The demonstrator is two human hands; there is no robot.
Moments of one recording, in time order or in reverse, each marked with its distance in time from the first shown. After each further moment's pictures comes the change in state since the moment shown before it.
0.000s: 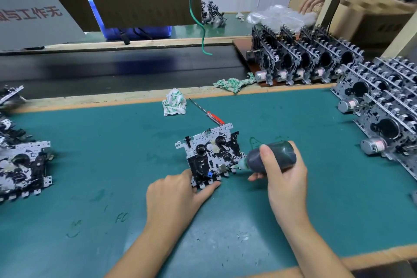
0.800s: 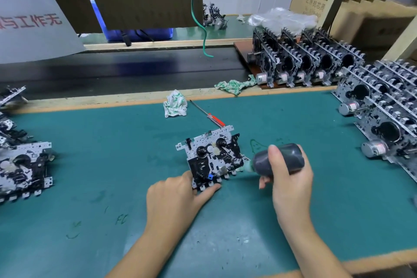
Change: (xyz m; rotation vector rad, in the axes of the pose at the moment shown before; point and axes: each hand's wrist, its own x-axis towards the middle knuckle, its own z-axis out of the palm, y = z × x) left_hand -0.001 -0.001 0.000 0.004 0.012 0.013; right_hand 0.001 -0.002 -0.002 0.068 0.065 0.000
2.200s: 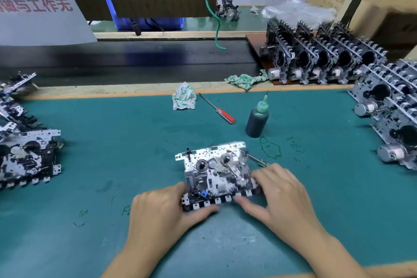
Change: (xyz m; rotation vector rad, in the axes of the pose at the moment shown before) left_hand -0.025 -0.024 -0.017 -0.294 0.236 0.178; right_hand -0.007 0.013 -0.020 -1.058 -0.600 -0.685
